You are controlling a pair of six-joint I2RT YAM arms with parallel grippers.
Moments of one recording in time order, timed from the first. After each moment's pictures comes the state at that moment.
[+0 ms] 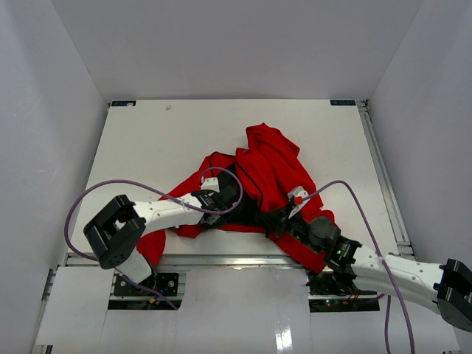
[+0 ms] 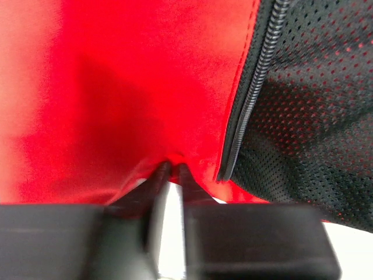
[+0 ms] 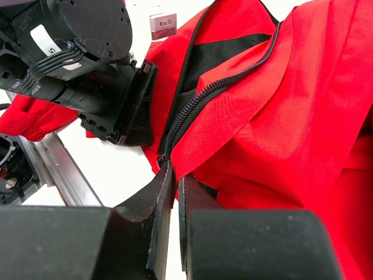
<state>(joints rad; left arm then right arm) -0.94 1.56 0.87 -0.62 -0.44 -1.03 1.06 0.72 0.15 0.51 0.16 0.28</state>
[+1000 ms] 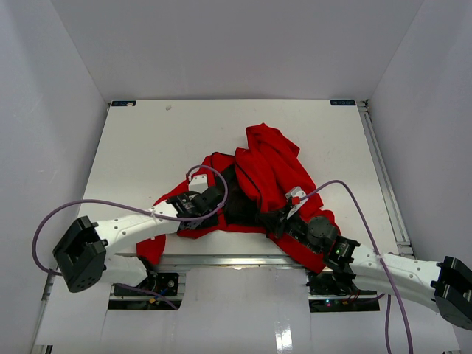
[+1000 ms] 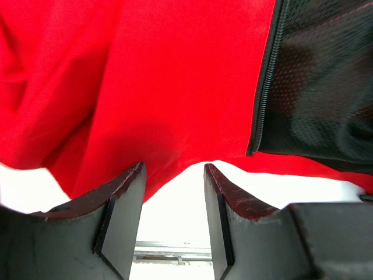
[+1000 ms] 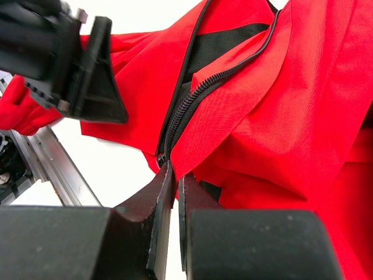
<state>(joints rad) -0.93 1.30 0.80 -0.68 -0.43 -0.99 1.06 0.75 0.15 0.51 0.17 0.28</state>
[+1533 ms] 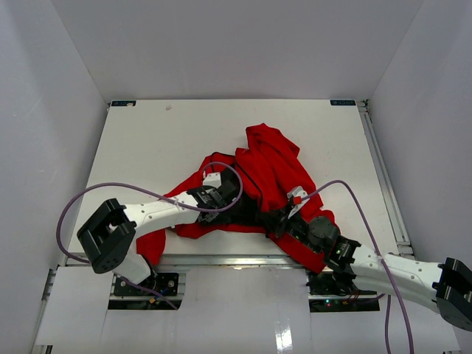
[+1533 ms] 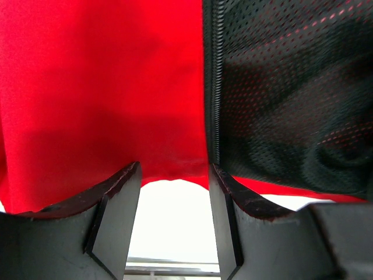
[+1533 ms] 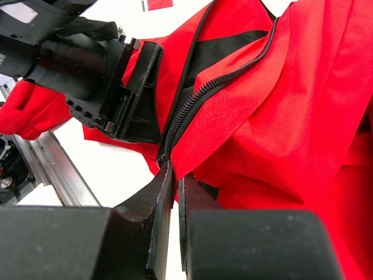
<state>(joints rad) -0.95 1.51 0.91 -0.63 -0.40 -0.99 1.06 0.73 0.15 0.51 0.17 0.28</state>
